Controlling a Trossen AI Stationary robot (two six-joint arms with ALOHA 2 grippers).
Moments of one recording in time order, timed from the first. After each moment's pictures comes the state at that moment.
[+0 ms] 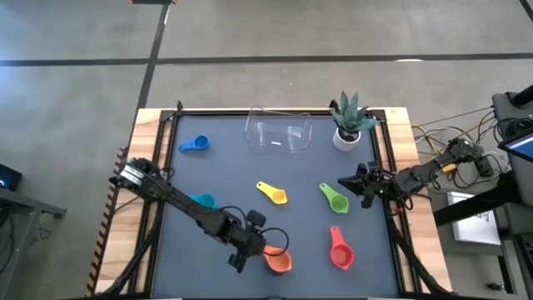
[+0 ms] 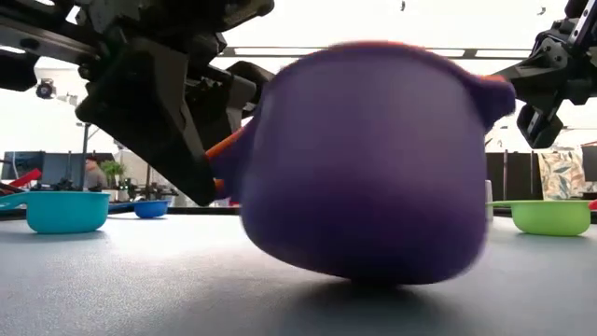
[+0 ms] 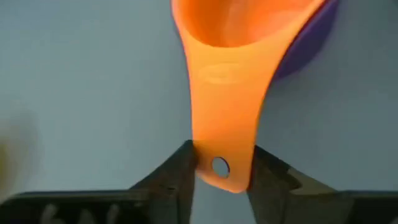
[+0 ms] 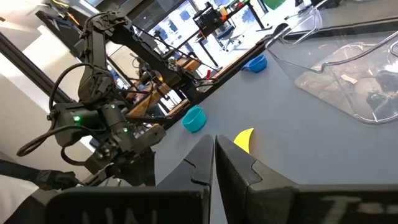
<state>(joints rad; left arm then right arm) -0.48 1.90 1.20 -0.33 -0.12 0.02 0.48 0.19 0.02 0.11 0.63 0.68</state>
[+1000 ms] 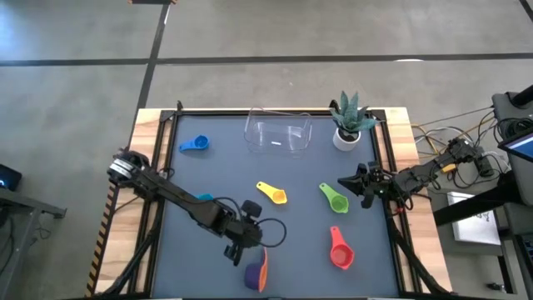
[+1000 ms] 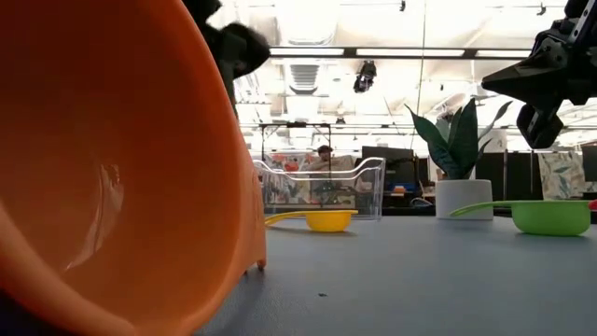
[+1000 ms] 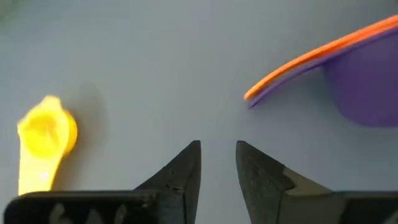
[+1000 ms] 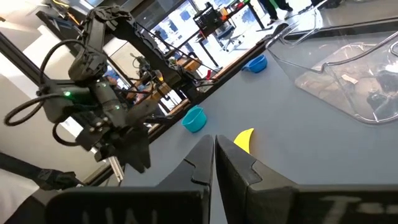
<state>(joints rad) -0.47 1.79 1.24 -0.51 -0.15 0.07 0.48 0.19 0.02 0.11 0.63 0.68</state>
